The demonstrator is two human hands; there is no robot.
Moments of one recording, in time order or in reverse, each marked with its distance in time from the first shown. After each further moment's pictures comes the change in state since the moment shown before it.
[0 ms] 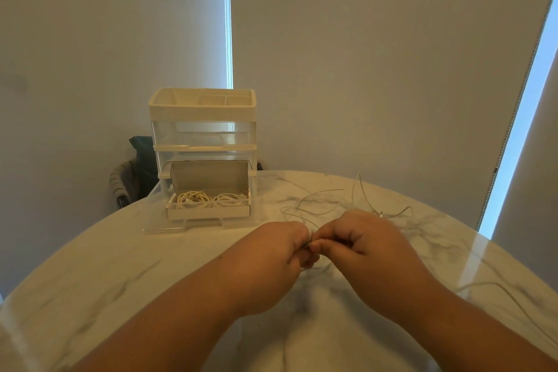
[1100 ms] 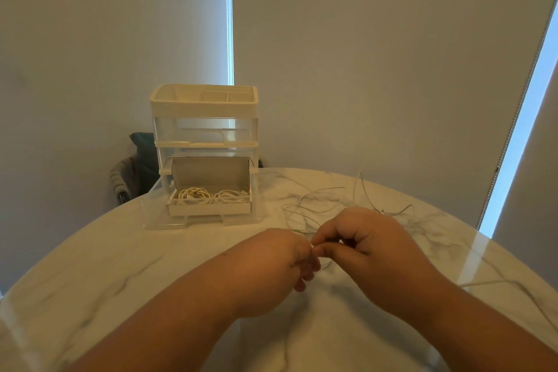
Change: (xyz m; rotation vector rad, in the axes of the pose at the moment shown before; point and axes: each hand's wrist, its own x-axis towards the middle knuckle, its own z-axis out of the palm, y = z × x) left_hand 0.006 0.010 -0.003 -0.051 -0.322 -0.182; right_hand -0.001 -0.002 -0.004 -0.025 0.008 -0.098
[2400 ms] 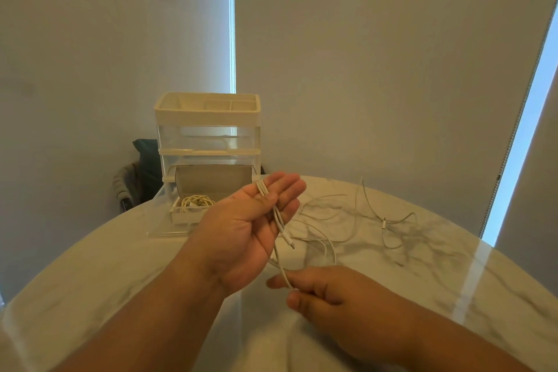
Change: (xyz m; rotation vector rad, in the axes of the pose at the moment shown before) left_hand -0.015 -0.004 -0.025 -1.785 0.371 0.263; right_hand -0.006 -0.024 0.023 0.206 -0.464 0.106
